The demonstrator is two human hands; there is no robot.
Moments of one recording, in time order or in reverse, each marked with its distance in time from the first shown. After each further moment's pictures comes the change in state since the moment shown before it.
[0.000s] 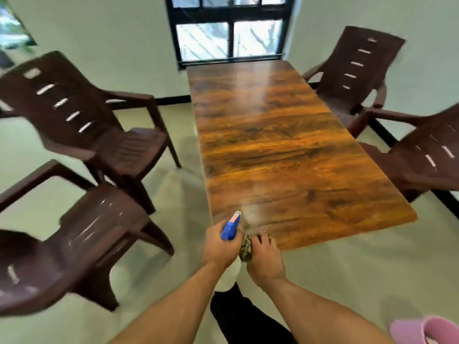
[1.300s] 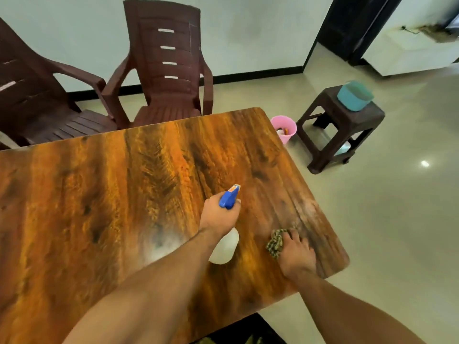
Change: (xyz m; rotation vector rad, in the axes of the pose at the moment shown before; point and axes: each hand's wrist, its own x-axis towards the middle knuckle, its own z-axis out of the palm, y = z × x) left_hand 0.429 0.128 0.151 0.318 -1.670 0.463; right_hand 0.274 -0.147 -0.042 0.504 0.080 1.840
